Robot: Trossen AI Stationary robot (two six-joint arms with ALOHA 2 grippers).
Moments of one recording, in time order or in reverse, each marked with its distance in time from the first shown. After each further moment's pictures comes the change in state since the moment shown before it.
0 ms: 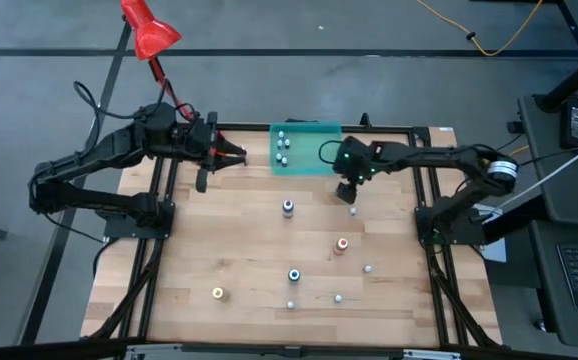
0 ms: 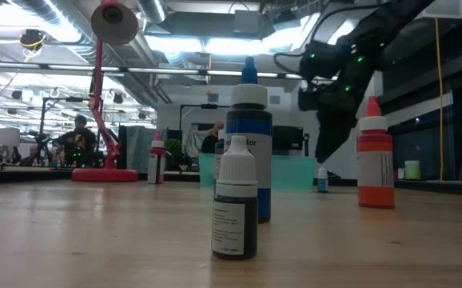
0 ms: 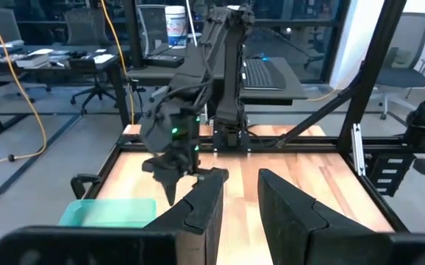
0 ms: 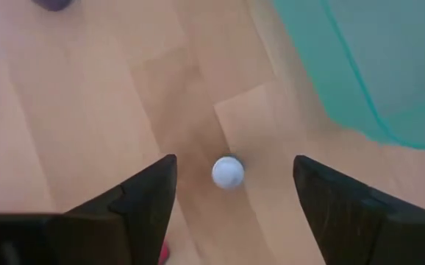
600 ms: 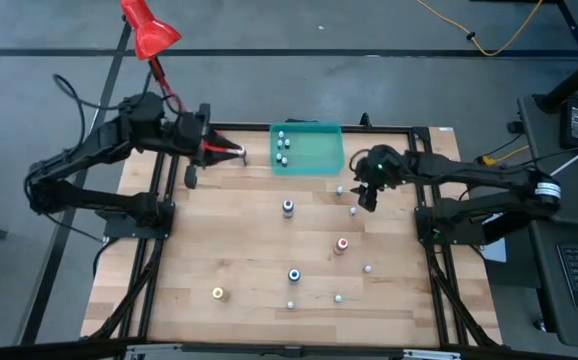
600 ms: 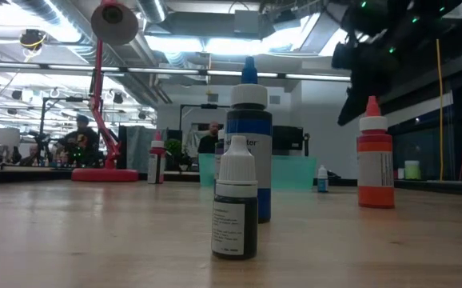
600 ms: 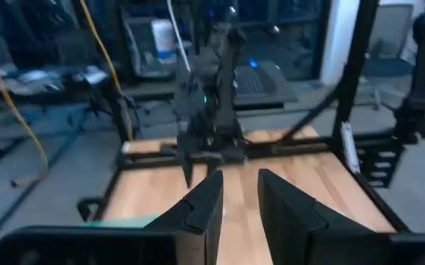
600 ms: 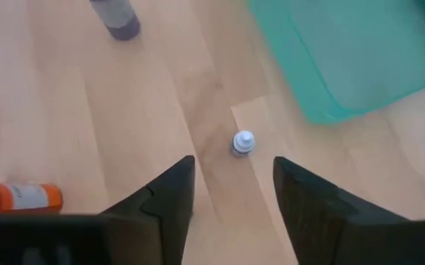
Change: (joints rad) left arm 0.016 0.010 0.131 -0.102 0.051 0.083; right arm 0.112 -0.423 -0.151 -0.043 0.099 0.035
